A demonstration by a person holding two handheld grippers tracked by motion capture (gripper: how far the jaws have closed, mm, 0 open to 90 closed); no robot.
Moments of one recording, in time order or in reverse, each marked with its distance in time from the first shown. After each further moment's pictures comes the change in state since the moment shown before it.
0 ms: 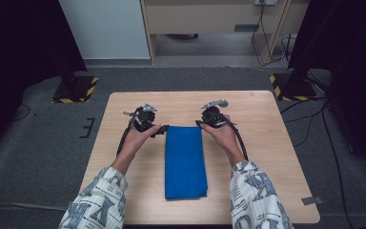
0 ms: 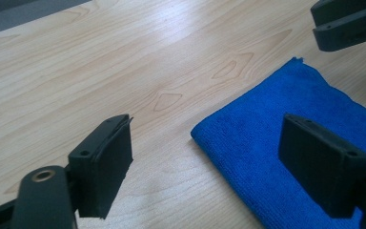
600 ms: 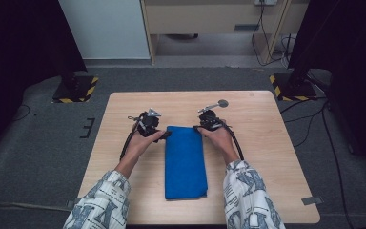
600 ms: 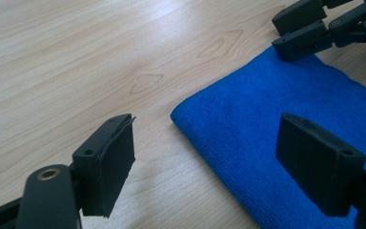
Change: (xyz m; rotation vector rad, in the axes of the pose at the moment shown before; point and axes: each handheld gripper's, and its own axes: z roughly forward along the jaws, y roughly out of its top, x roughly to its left) left arm -0.009 -0.015 0.014 0.025 -0.025 0.008; right arm -0.001 -0.014 0.035 0.083 0.024 0.044
